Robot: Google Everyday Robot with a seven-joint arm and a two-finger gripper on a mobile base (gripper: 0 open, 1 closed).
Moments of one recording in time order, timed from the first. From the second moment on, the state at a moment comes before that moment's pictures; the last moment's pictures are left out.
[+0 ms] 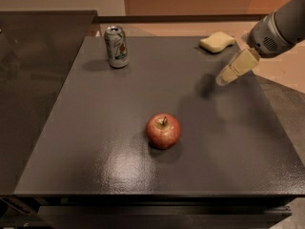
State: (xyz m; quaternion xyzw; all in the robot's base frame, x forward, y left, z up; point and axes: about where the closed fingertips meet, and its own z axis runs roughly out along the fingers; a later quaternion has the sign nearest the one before) arm 0.598 -0.221 0.911 -0.46 0.83 0.09 0.30
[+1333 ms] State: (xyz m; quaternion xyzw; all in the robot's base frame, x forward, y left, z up) arm 0.741 -0.278 0.862 -0.30 0.86 0.14 0.39
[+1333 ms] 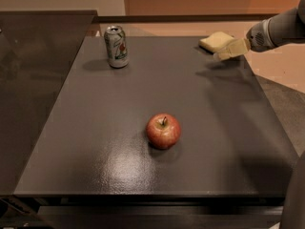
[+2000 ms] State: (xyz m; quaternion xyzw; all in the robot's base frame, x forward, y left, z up) arm 0.787 -0.265 0.845 -0.32 0.83 0.10 0.45
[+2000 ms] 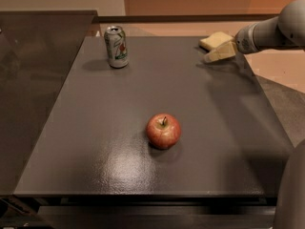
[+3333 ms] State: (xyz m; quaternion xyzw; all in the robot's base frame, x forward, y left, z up) arm 0.815 -0.270 0.859 -0.31 0.82 0.13 0.46
